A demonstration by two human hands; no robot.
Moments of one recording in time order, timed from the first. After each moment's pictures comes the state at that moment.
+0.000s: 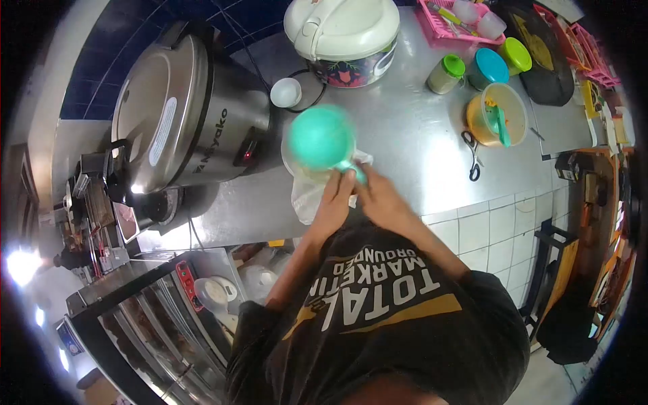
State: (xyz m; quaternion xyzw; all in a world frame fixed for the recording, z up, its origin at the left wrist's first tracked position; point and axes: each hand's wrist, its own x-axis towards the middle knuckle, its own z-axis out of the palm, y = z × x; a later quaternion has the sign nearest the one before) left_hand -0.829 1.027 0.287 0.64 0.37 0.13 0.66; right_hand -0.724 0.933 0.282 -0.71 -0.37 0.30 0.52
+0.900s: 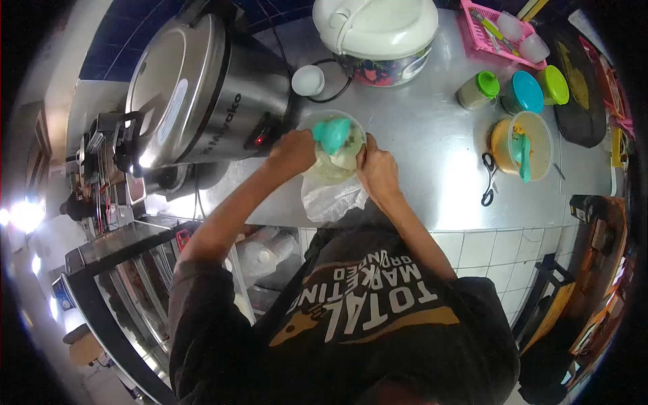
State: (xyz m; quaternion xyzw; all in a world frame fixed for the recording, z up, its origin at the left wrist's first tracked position) left_hand -0.813 1.171 0.279 0.92 0.30 -0.20 0.10; right_hand -0.697 1.000 0.218 -0.83 -0.38 0.18 0.36
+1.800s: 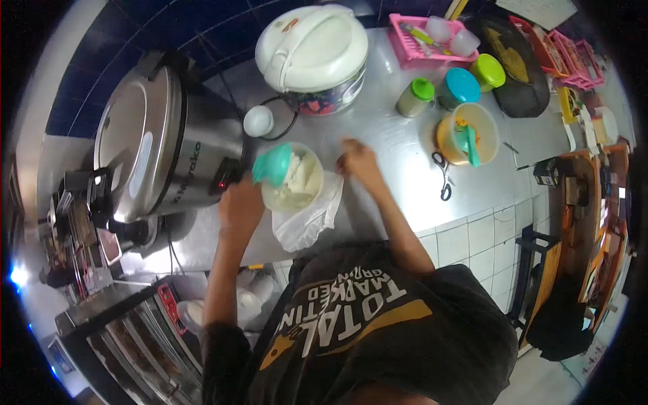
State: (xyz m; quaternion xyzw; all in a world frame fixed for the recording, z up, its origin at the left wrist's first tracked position) left_hand -0.839 1.136 0.341 0.92 0.38 -0.05 0.08; right_hand -0.618 0.992 0.199 -0.73 -0.21 0.37 0.54
